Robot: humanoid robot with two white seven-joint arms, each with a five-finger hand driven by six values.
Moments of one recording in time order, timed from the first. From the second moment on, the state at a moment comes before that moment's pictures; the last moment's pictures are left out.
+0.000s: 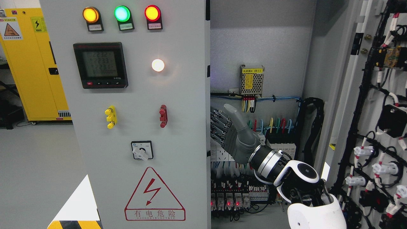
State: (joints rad) left arm 0.00 0.06 -0.23 0.00 0.30 -0.10 -0.25; right arm -0.82 0.04 0.09 -1.44 -0.43 0.49 0.62
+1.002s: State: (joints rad) left arm 0.00 0.06 -0.23 0.00 0.30 -0.10 -0.25; right arm -0.61 0.00 0.20 -1.59 -0.60 0.50 0.65
